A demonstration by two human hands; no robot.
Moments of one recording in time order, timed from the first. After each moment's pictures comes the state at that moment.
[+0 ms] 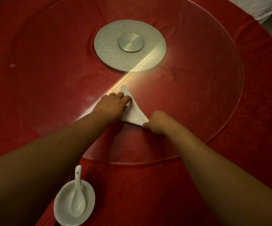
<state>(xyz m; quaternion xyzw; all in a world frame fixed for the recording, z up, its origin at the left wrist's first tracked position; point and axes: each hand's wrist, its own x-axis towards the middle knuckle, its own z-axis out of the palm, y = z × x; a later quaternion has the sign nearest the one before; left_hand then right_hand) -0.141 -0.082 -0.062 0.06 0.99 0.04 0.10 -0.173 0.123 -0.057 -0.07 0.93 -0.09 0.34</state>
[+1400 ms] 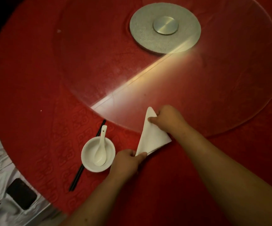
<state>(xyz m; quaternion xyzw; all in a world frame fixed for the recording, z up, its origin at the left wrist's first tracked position) 0.123 0.026 -0.079 -0.43 0.72 0.50 0.21 -0.081 0.107 -0.057 -0.19 0.93 -0.14 0.28</state>
